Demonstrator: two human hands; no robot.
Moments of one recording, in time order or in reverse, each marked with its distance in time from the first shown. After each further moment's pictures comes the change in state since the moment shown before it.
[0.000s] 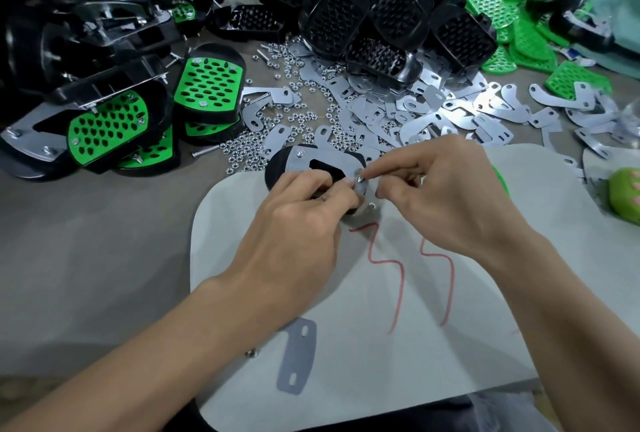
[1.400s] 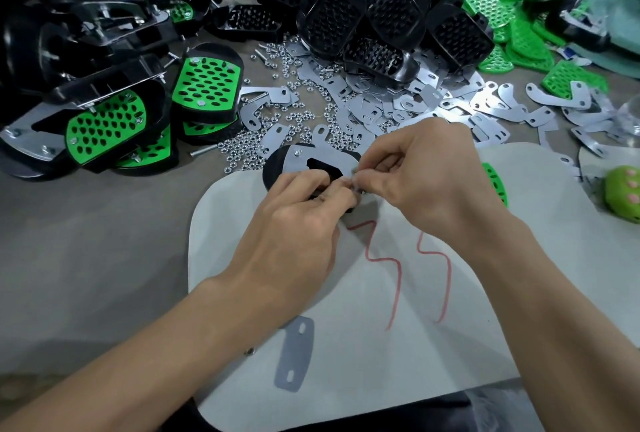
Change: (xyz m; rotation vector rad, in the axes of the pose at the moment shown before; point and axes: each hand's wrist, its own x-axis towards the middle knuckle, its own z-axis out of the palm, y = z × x) left_hand 0.001 0.004 -0.002 0.042 0.011 0.059; right_hand 0.018 -0.002 0.006 -0.053 0.014 0.009
